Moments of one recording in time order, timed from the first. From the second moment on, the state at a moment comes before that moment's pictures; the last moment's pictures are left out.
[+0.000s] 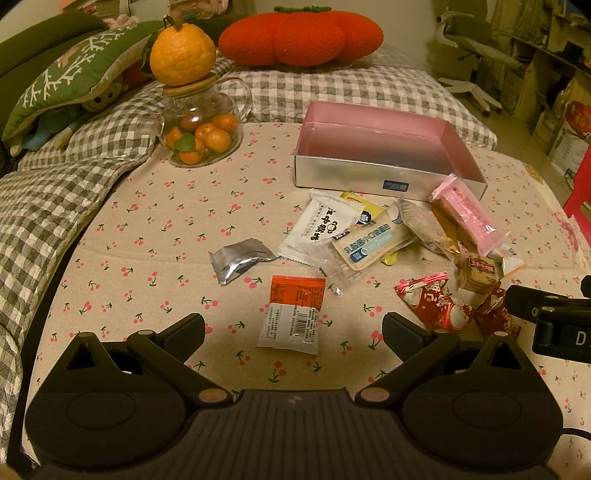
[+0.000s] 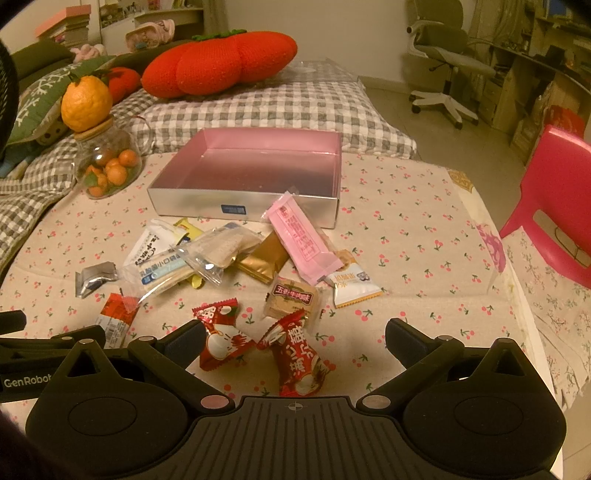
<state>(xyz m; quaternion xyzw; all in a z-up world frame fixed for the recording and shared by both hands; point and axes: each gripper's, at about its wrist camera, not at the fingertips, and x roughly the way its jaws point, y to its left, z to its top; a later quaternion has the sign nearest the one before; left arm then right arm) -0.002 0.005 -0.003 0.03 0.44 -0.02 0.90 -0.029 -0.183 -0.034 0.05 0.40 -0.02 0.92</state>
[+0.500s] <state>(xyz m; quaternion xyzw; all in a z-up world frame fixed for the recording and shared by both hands) 0.016 0.015 0.007 0.02 0.43 -0.03 0.90 -0.017 -0.191 -0.026 0.05 0.42 -0.01 0.91</state>
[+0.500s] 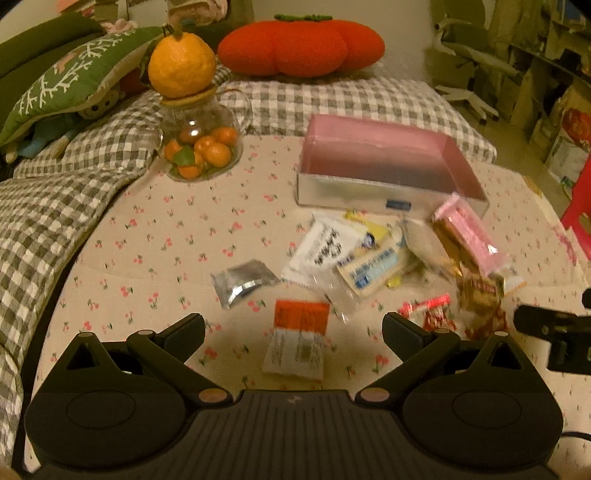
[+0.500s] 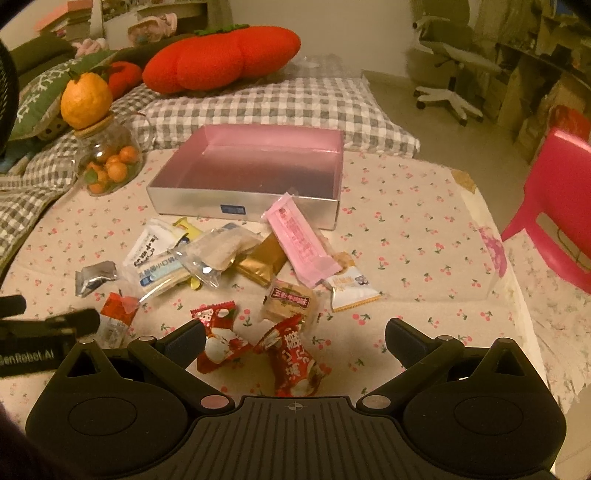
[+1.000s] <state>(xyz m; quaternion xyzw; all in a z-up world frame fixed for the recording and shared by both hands) 0.052 0.019 0.008 0.04 0.44 -0.13 0.89 0.027 -0.217 -0.016 0.12 0.46 0.07 0.87</state>
